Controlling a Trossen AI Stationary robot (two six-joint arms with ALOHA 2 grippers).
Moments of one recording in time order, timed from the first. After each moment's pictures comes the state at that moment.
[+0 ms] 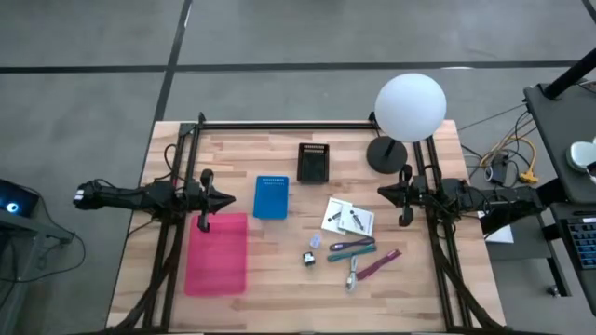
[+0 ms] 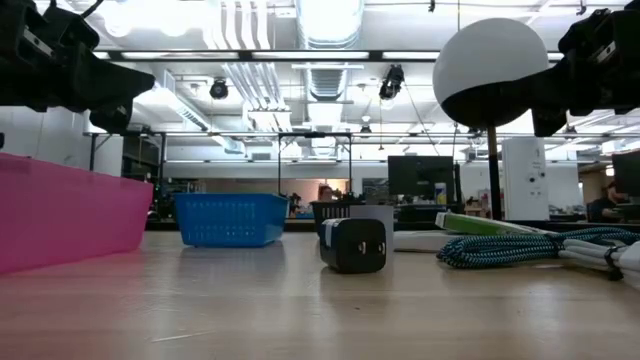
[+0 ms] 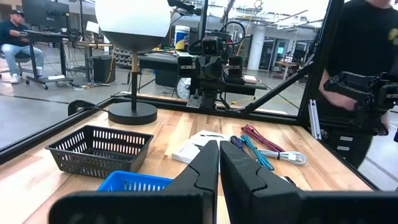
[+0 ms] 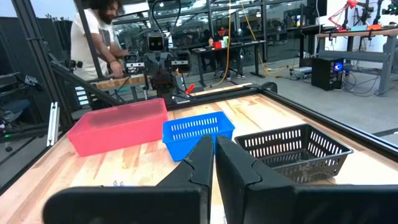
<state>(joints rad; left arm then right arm) -0.13 0.06 0.00 0.05 -0.19 -0.12 0.05 0.03 0.01 0.04 0.21 0.18</state>
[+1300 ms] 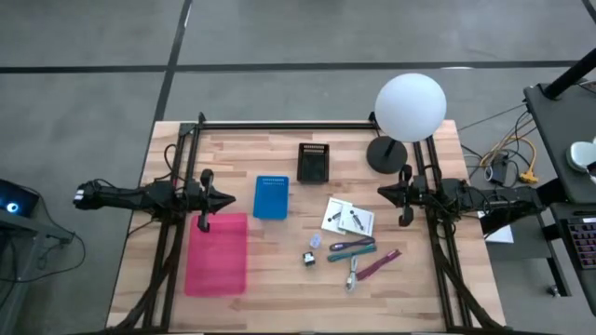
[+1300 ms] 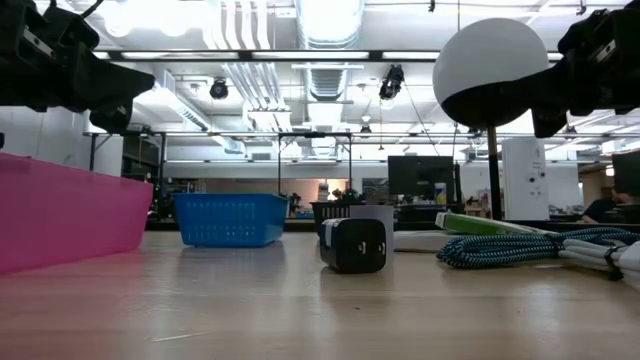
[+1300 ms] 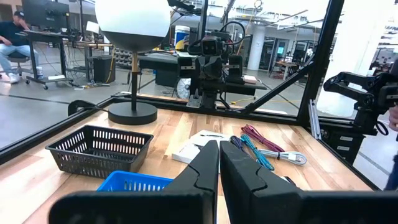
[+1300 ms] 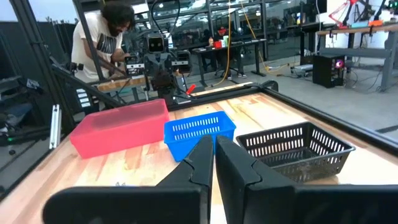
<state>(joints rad) -0.13 0.06 0.00 0.04 -0.19 -0.12 0.05 0.03 0.01 0.04 0.21 0.21</state>
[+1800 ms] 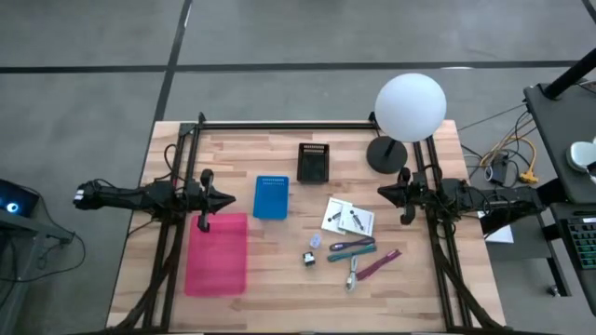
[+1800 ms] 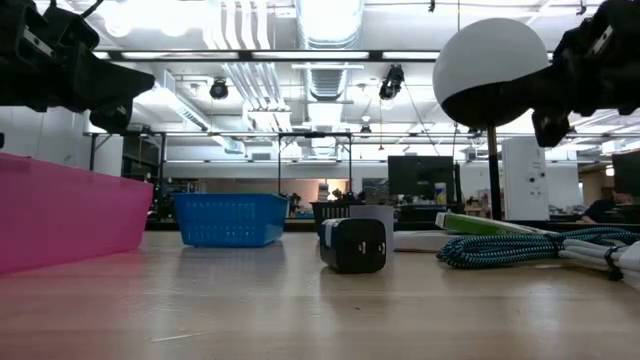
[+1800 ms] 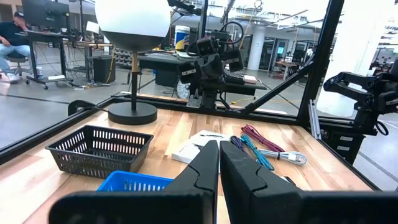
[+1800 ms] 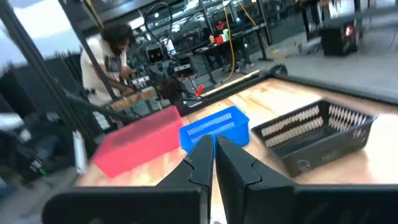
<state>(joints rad) -0.13 0.06 0.00 0.05 -0.19 -0.12 0.05 0.03 0.01 0.04 0.21 0.46</state>
